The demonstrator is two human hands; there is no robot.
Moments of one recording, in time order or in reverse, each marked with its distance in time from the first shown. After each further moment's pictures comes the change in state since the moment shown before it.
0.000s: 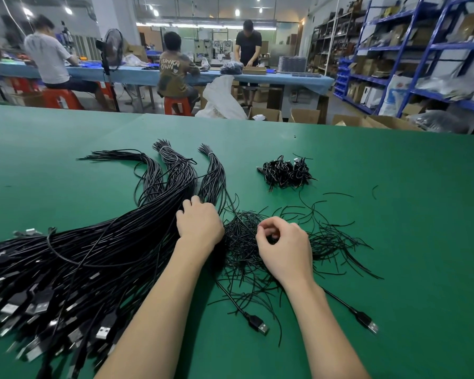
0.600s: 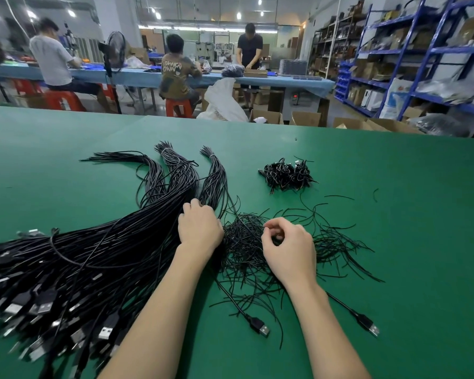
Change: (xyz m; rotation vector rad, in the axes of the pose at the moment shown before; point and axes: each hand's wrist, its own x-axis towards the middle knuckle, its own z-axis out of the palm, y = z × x) left_hand -0.002 -0.005 0.009 -0.105 0.083 0.003; right_hand 0.001 0.003 -0.001 -0.022 0.031 0.019
